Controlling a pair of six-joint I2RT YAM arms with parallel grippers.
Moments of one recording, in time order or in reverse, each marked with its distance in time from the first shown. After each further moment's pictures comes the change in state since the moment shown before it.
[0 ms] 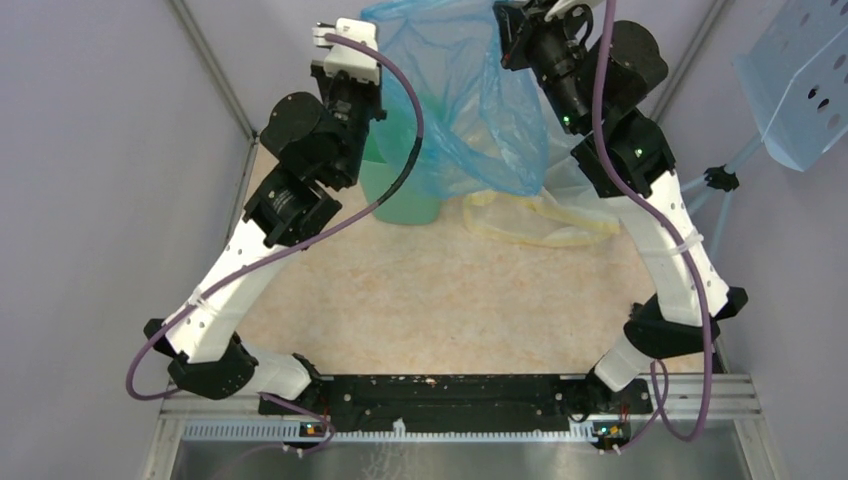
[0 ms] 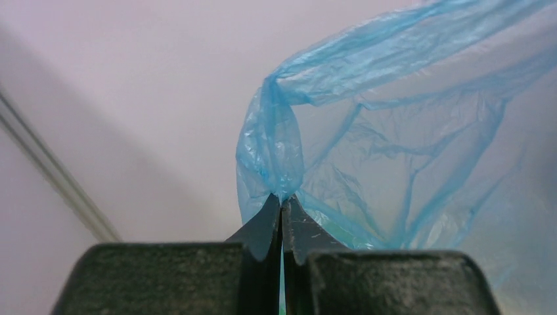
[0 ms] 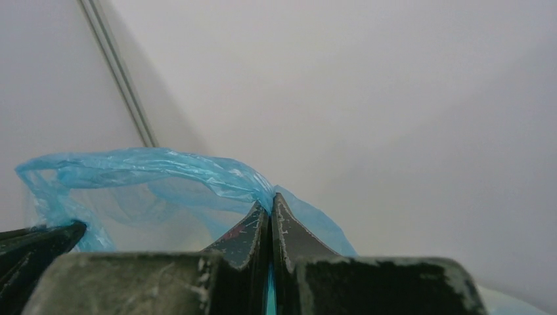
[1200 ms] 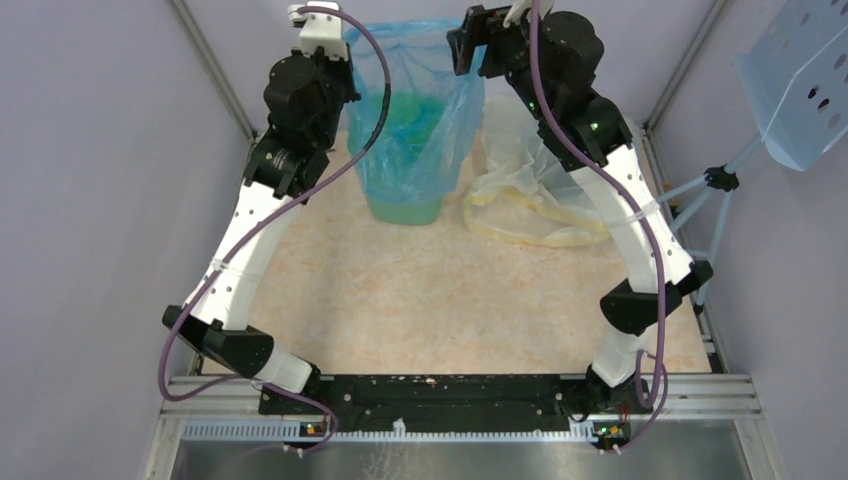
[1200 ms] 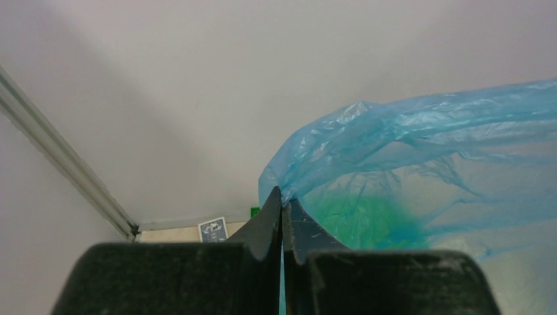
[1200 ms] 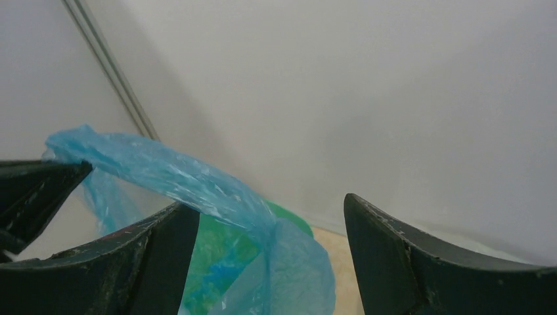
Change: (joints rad) left arm 0.371 0.101 -0.019 -0.063 0.257 -0.240; right arm -0.074 0.177 0.071 -0.068 -0.079 0.032
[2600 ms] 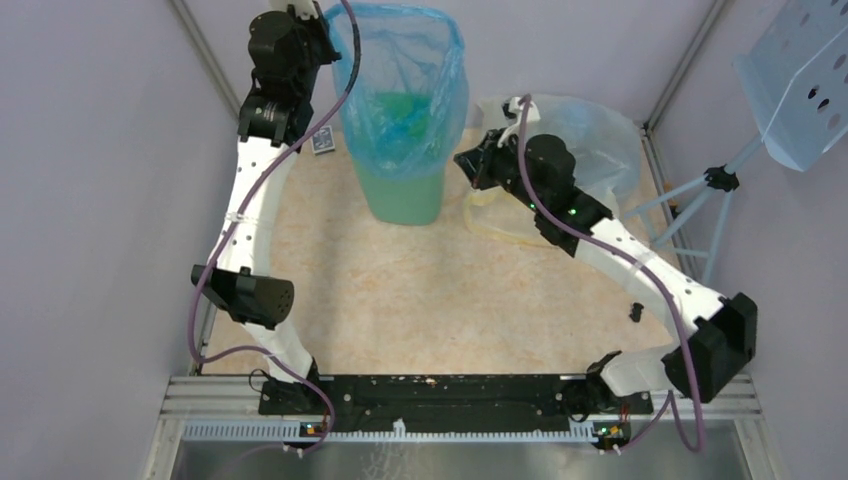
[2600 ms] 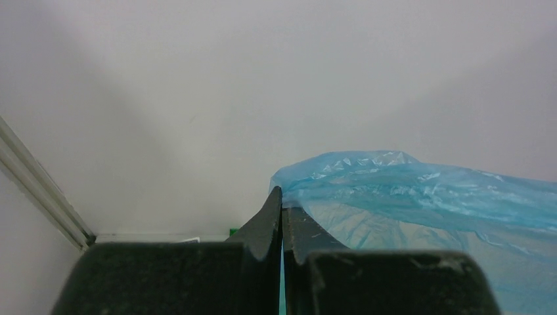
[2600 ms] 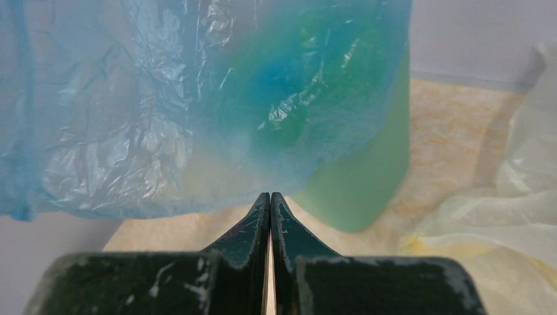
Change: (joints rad) left arm 0.225 0.297 0.373 -0.090 0.190 -0.205; right arm 0.000 -0.475 -1.138 0.414 -0.215 0.321
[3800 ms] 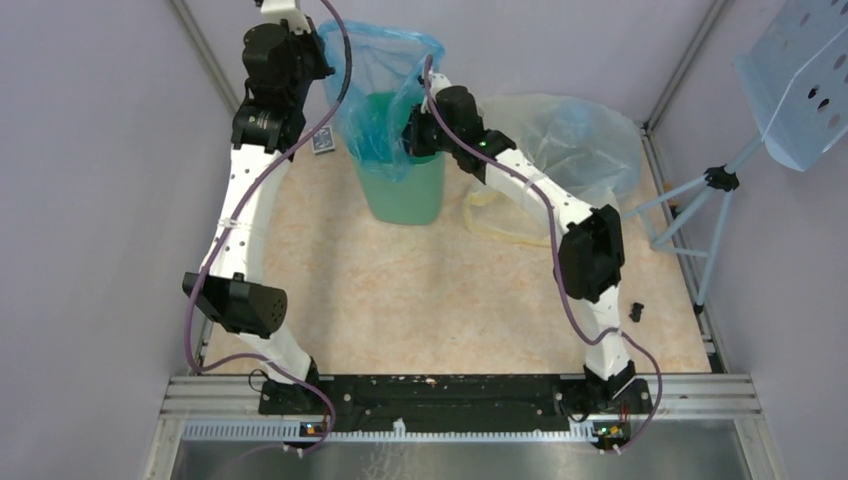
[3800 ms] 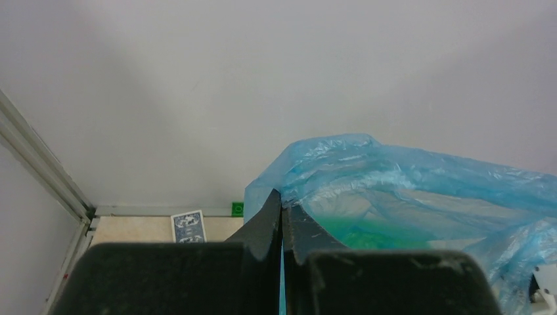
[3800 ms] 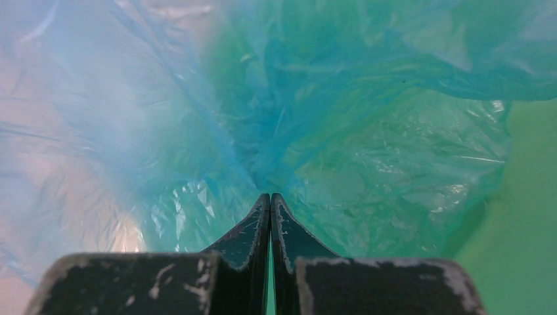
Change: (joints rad) left arm 0.042 -0.067 -0.138 0.000 0.049 -0.032; right arm 0.005 0.847 0.885 -0.253 -0.200 0.057
